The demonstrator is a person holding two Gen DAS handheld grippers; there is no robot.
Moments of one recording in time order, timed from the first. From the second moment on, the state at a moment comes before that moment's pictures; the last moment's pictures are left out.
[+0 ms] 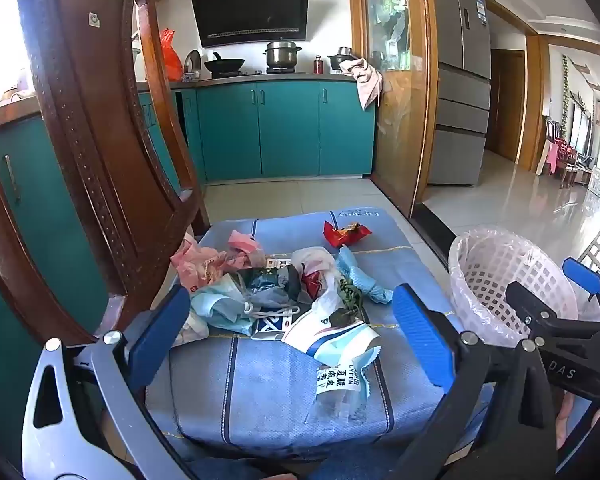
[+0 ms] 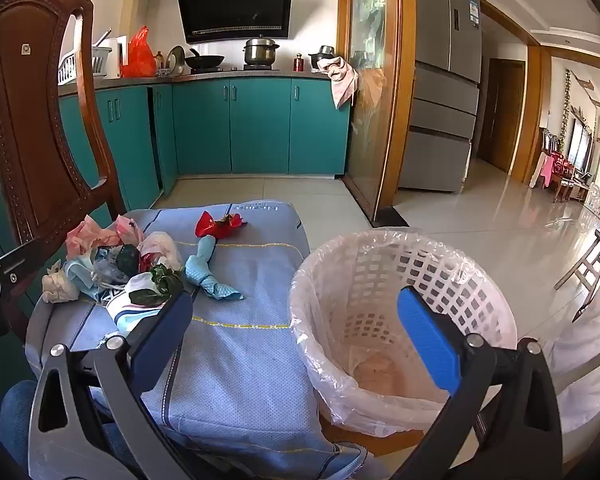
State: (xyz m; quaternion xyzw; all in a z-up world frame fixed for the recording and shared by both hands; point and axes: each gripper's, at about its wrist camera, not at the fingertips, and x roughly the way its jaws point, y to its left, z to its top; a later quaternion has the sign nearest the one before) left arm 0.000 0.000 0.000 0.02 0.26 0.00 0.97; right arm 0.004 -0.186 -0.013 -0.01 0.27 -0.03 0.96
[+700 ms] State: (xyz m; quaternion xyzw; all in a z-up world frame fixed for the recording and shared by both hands) left arm 0.003 0.002 -0.006 0.02 0.26 0.00 0.96; right arm 0.007 -0.183 -0.014 -0.02 0.27 -0.03 0.96
